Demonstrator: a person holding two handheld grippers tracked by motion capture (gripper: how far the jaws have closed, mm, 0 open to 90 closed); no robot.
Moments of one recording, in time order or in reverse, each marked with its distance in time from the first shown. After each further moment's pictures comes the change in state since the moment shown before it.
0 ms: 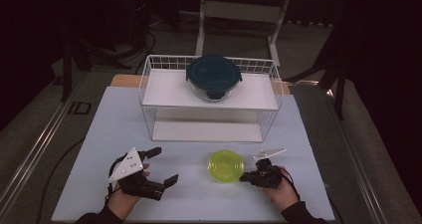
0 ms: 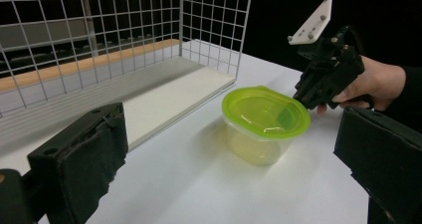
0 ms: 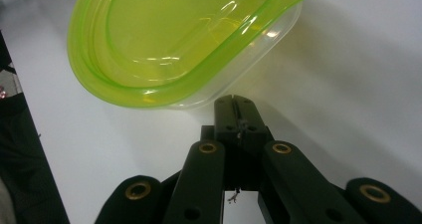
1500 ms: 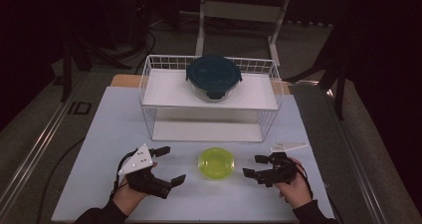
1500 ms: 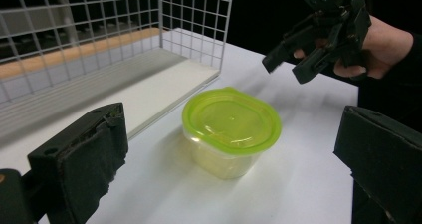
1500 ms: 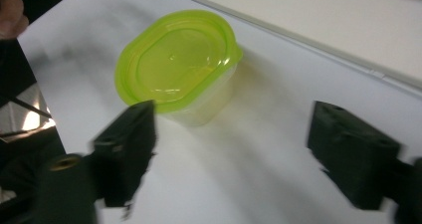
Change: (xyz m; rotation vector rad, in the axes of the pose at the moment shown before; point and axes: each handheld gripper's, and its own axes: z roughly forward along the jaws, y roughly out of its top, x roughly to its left) left arm 0.000 0.014 0.020 0.072 -0.092 -0.018; right arm 0.005 0.016 -0.051 -0.175 -0.031 -0.025
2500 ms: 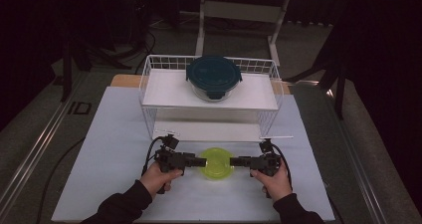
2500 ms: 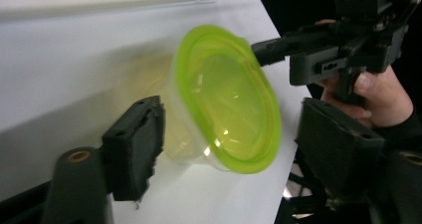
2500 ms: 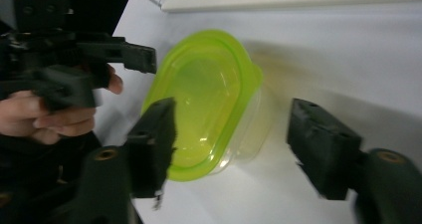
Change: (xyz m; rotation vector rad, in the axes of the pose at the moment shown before) left arm 0.046 -0.006 0.084 0.327 -0.164 -0.679; right arm -0.013 0.013 0.045 0.048 0.162 0.464
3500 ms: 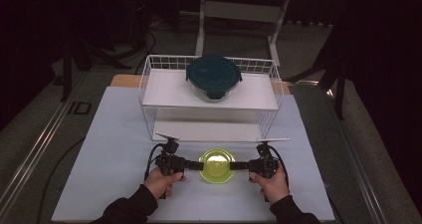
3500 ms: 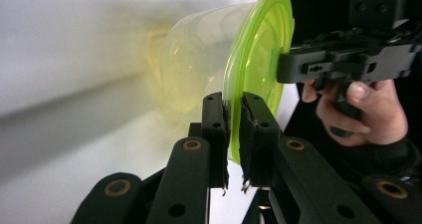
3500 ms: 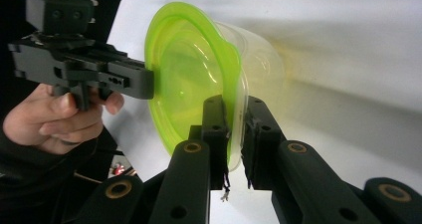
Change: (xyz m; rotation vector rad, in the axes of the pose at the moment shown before) left arm 0.004 -0.010 0.006 0.056 -0.023 -0.182; right arm 0.007 -0.006 0.004 0.057 0.001 0.067
